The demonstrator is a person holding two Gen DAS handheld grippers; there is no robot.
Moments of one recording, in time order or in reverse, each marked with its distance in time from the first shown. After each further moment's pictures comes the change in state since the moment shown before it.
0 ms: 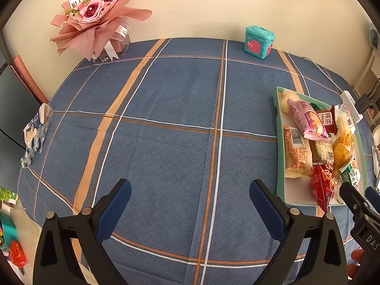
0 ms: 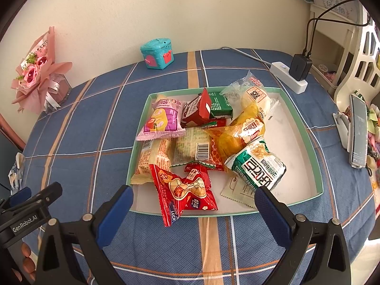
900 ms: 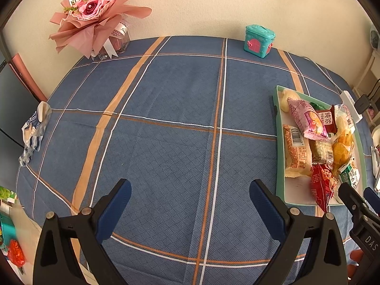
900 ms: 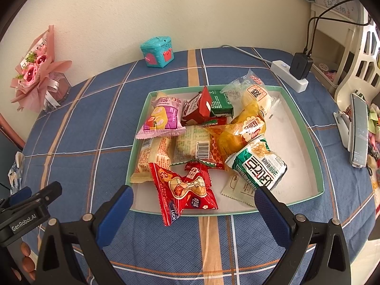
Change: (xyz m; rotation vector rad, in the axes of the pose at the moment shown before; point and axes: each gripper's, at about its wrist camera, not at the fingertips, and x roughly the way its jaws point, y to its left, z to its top) left arm 0.003 0.000 -0.001 -0.006 0.011 -0.009; right arm 0.002 0.000 0.000 -0.005 0.007 0.004
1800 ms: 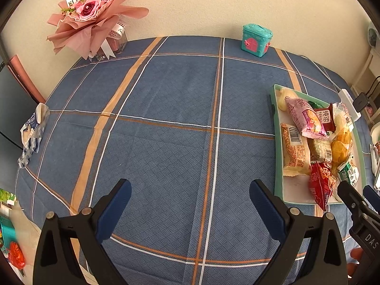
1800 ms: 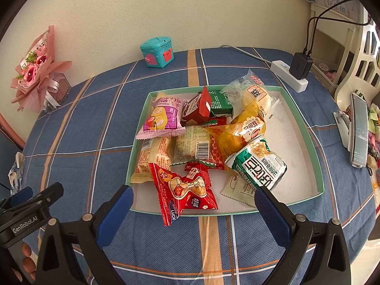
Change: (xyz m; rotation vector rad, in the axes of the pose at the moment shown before) left arm 0.000 -0.001 0.000 0.013 -0.002 -0.007; right arm 0.000 -0.001 0.000 -0.002 0.003 0.001
